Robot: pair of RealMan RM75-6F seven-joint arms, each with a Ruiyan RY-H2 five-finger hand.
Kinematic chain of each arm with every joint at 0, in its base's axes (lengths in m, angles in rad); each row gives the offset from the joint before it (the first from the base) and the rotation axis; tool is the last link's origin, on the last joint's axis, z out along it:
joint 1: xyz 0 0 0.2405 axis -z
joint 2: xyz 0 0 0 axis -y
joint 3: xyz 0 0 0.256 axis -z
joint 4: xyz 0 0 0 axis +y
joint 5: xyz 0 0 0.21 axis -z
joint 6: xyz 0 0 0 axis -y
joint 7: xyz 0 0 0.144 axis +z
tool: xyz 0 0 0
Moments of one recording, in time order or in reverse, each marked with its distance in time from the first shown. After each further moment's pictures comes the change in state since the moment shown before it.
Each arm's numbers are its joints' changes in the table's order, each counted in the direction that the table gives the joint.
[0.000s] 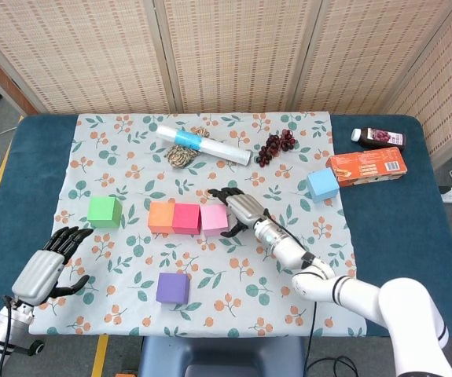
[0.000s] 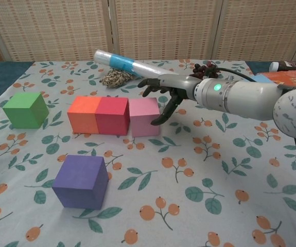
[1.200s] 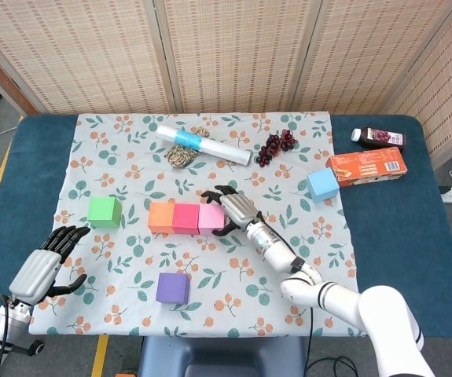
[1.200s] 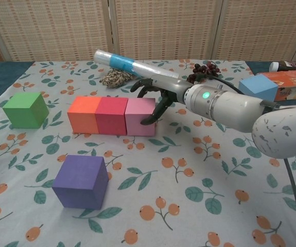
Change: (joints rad) left arm 0.000 0.007 0.000 0.034 -0.002 -0.002 -0.036; right arm -0.005 0.132 -0.022 0.141 0.053 -0.089 0.066
